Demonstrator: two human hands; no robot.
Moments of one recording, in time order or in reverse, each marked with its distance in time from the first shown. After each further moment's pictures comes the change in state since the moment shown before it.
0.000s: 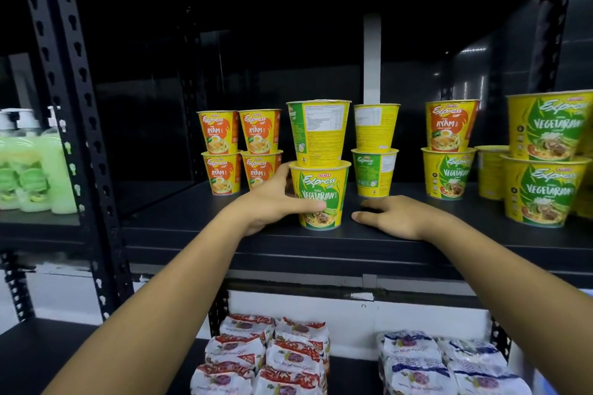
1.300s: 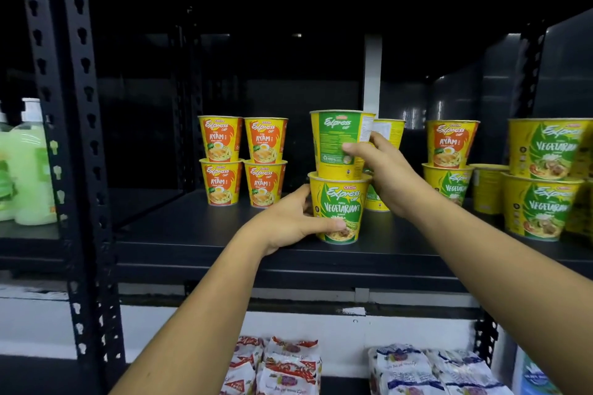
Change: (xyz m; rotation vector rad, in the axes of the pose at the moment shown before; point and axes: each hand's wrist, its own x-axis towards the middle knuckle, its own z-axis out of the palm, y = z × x) left_hand 0.000 -0.017 -0.005 -0.132 -0.158 0.132; right_hand 0.023 -0.098 -0.026 1.007 0.461 -0.233
